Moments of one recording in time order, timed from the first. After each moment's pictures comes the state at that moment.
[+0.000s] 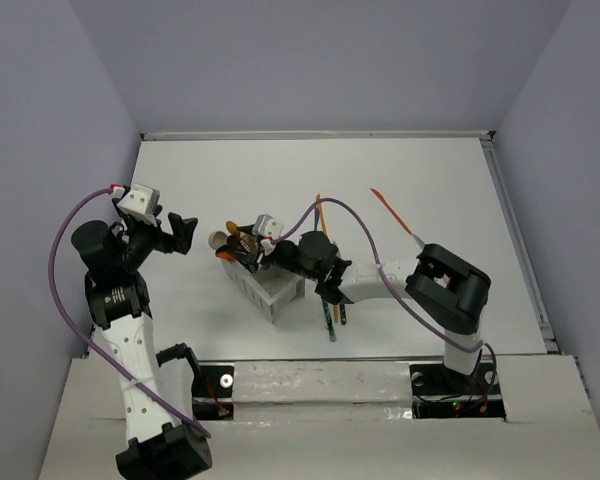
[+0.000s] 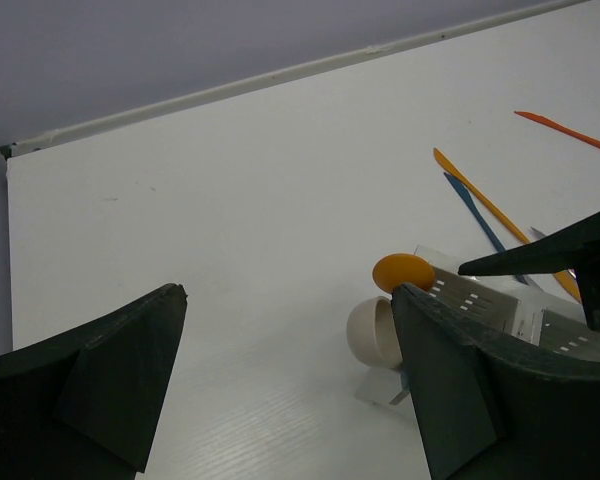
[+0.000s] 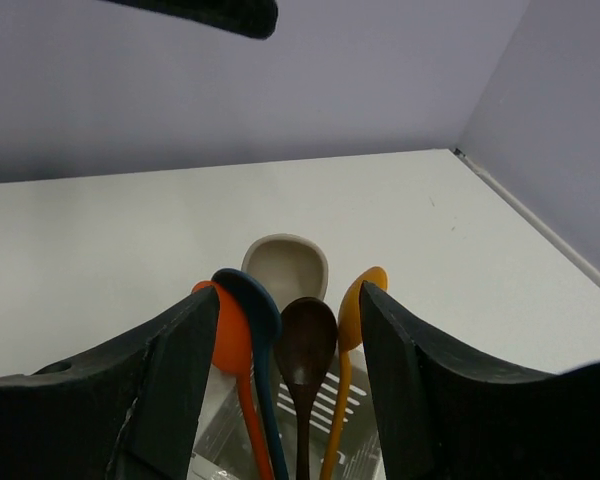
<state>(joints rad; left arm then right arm) 0.41 0.70 0.77 -0.24 0.79 0.14 1.05 1.90 1.05 1.01 -0.13 -0.19</state>
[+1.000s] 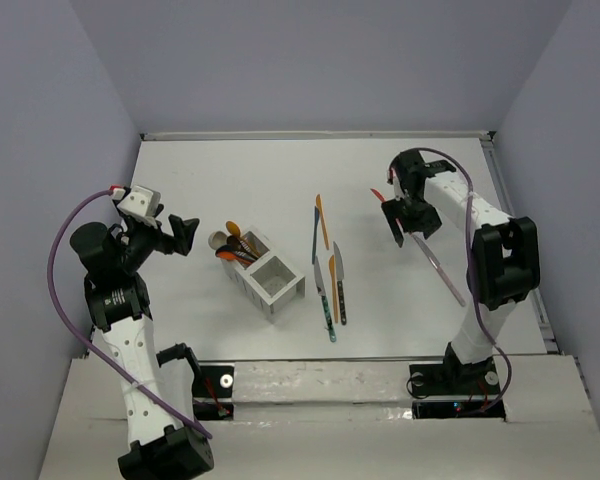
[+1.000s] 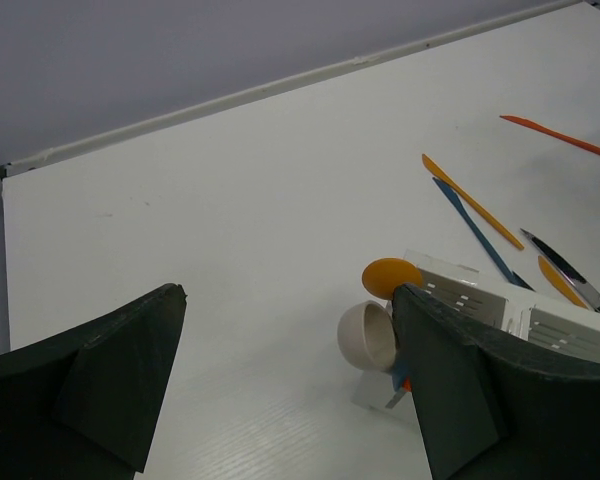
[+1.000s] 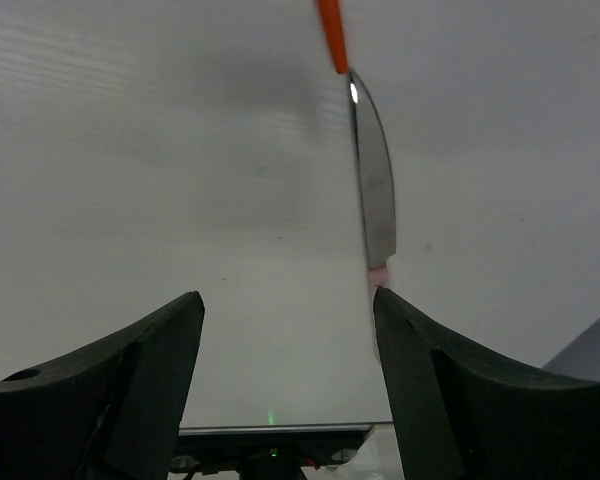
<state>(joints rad) 0.41 0.69 0.77 -0.23 0.83 0.14 0.27 1.82 1.49 -1.03 0.16 -0.01</state>
